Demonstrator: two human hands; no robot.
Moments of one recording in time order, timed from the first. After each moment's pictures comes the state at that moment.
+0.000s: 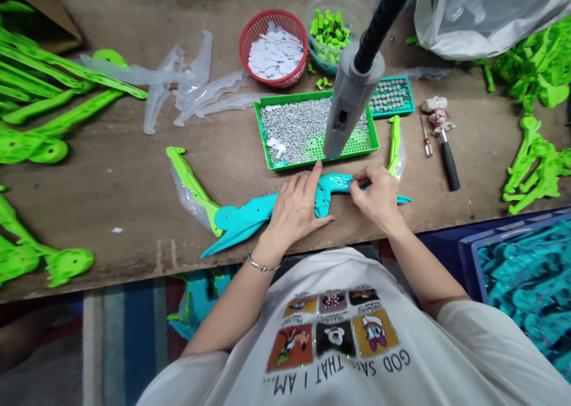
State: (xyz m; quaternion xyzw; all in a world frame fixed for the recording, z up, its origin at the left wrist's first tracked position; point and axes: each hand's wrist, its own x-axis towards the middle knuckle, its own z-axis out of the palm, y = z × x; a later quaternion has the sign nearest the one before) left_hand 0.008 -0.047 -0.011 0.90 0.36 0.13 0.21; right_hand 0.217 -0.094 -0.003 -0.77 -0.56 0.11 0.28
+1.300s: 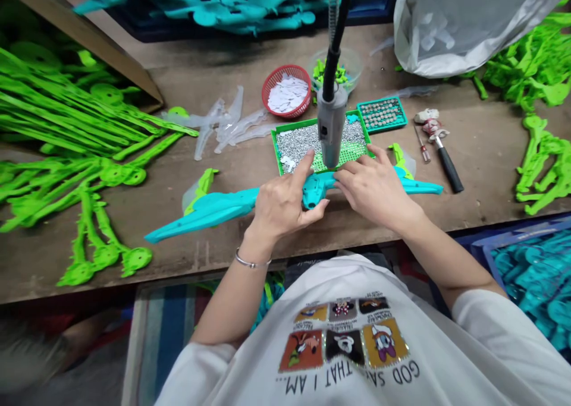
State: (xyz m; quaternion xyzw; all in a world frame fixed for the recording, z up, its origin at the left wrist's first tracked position) left_hand -0.010 -0.021 0.047 0.91 0.34 0.19 0.10; right_hand 0.208 -0.083 0.091 -0.60 -0.80 0.02 0.09
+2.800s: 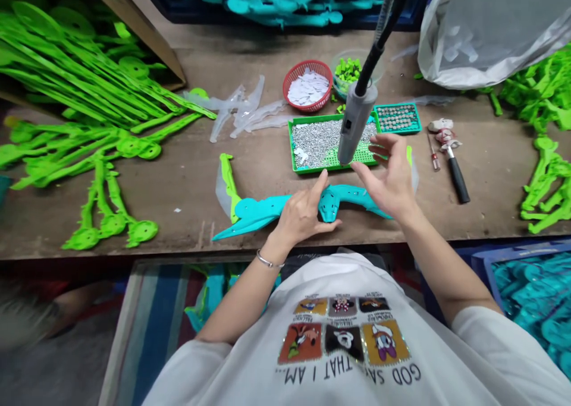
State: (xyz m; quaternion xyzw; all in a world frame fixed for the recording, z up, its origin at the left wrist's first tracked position) left_hand -0.017 -0.060 -0.018 0.90 0.30 0.28 0.14; right_hand 0.216 -0.071 0.037 -0.61 -0.61 0.12 0.49
